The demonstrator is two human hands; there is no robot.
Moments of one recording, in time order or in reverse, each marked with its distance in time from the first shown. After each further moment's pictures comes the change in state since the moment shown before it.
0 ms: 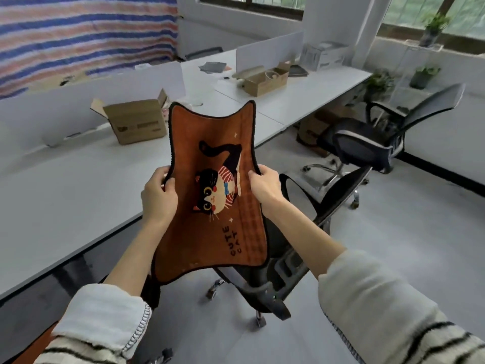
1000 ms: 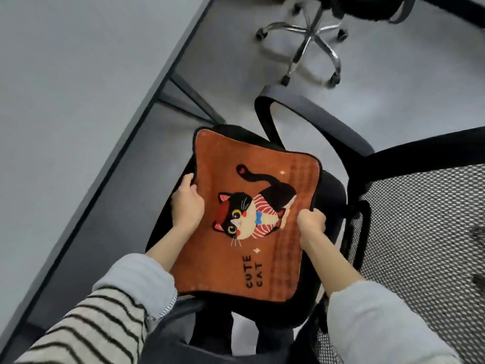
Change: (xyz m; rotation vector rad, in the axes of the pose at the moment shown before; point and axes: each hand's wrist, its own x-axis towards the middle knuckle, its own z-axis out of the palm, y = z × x) left_hand 0.191 -0.266 0.404 0.392 -0.723 -0.221; right_hand 0.285 0.343 -0.004 0.023 0.759 1.076
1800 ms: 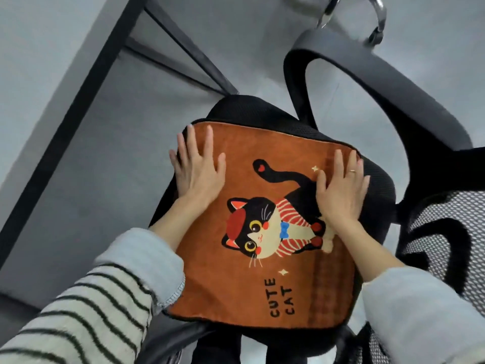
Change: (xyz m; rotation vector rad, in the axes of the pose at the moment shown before) left_hand 0.088 -0.028 0.062 0.534 -0.046 0.305; right_hand 0.095 -0.014 0.049 -0.866 0.195 -0.833
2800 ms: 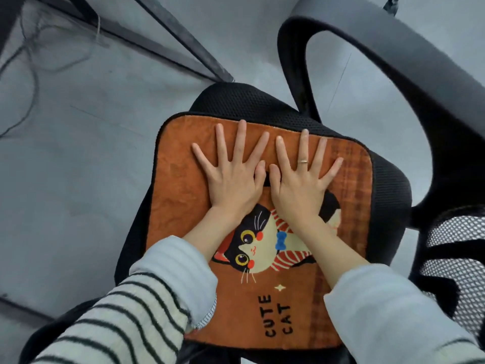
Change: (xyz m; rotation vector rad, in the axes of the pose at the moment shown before) left_hand 0.004 0.067 0.057 0.233 0.101 0.227; right_hand 0.009 -0.052 0.053 -0.112 0.153 -0.307
